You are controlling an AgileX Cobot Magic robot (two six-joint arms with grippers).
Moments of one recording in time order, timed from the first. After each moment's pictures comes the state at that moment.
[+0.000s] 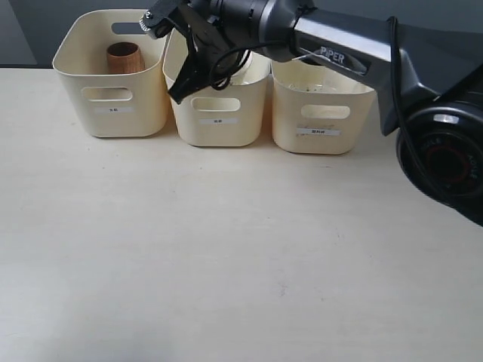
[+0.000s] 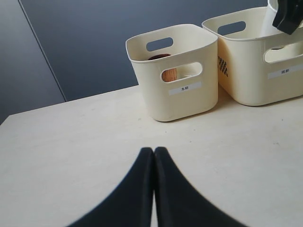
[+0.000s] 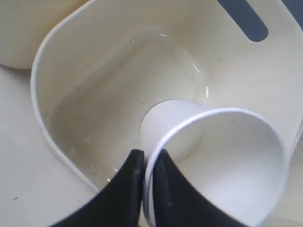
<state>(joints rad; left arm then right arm) -0.10 0.00 0.00 0.07 0.23 0.12 0.72 2.30 -2.08 -0.49 0.86 0.09</state>
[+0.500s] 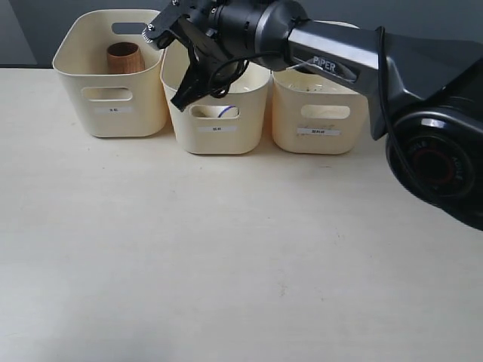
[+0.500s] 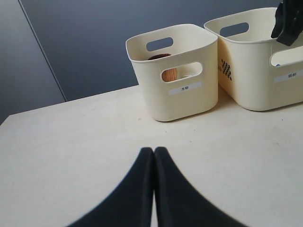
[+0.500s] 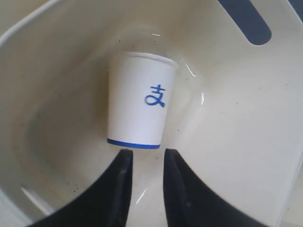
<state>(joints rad) -0.10 0.00 0.00 0.07 0.23 0.12 0.71 2.33 -2.08 -0.51 0.85 0.09</state>
